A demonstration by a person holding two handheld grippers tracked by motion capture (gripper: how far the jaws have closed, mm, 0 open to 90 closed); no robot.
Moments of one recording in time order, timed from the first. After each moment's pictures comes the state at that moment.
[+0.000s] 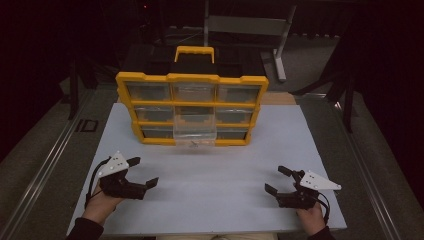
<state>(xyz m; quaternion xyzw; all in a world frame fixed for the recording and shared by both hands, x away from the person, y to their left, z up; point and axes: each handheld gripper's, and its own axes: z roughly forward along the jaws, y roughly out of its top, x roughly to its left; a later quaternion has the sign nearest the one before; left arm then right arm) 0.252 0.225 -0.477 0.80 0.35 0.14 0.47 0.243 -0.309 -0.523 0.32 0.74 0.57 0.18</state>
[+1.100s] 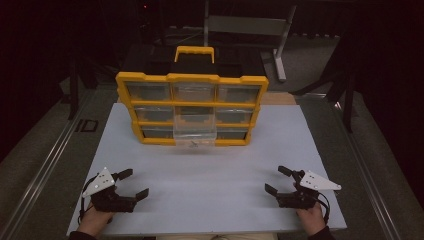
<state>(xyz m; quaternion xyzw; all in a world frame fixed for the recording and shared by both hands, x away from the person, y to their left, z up) 0.231 0.257 -0.521 0.75 0.35 0.14 0.54 0.243 -0.309 -0.523 0.31 0.74 0.57 0.18</state>
